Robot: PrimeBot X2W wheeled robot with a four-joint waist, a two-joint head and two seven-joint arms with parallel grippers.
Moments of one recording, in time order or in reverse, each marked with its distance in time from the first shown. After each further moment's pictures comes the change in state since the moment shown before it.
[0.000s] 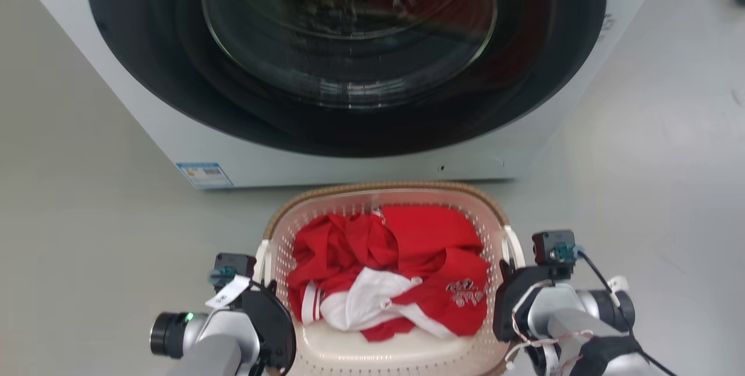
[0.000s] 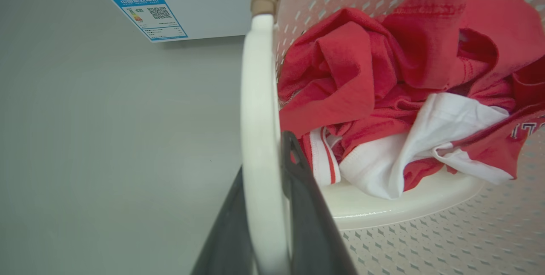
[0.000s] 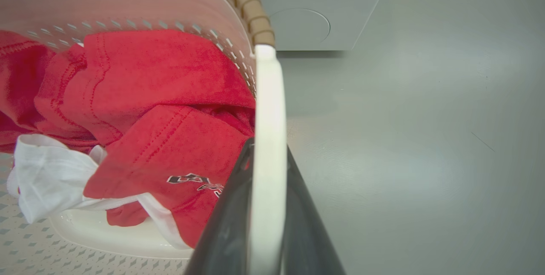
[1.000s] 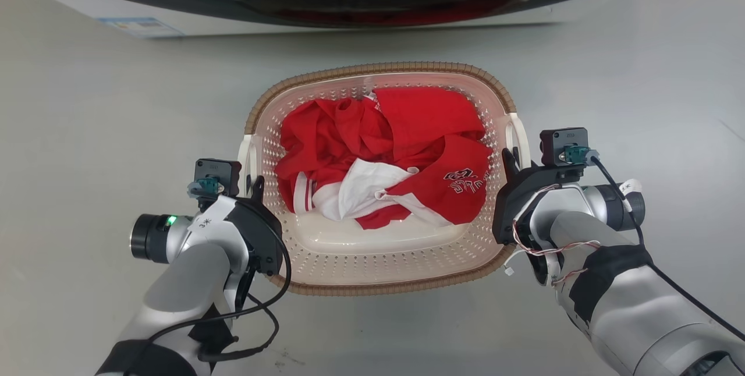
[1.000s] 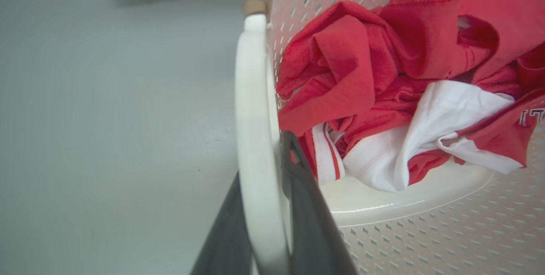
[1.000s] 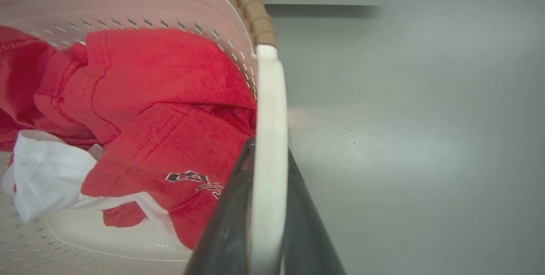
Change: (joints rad) left arm -0.248 0.009 0.010 0.029 0.024 0.001 -0.064; right arm -0.266 -0.014 0.018 0.012 -0.024 -0.004 -0.049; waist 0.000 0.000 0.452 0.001
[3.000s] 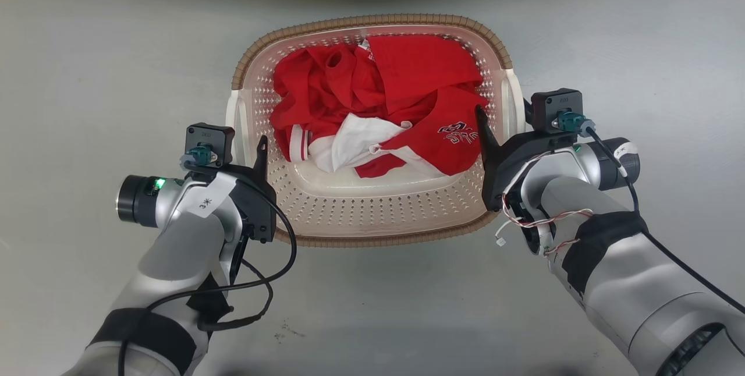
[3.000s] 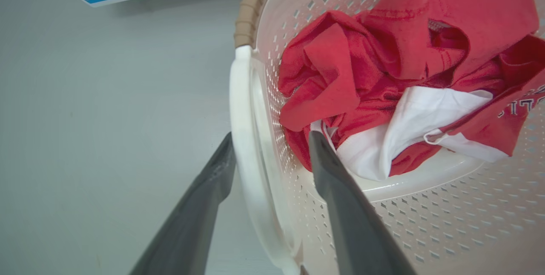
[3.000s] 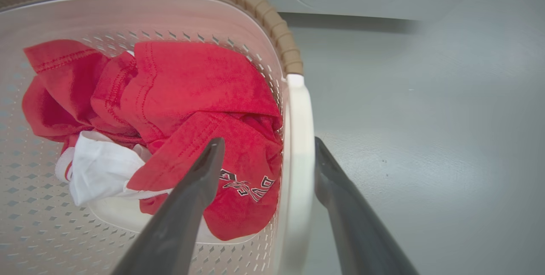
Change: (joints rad) left arm -0.110 -0.013 0.000 0.089 0.038 0.017 -0.098; right arm -0.100 0.012 0.071 0.009 0.017 0.000 -0.082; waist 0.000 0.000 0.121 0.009
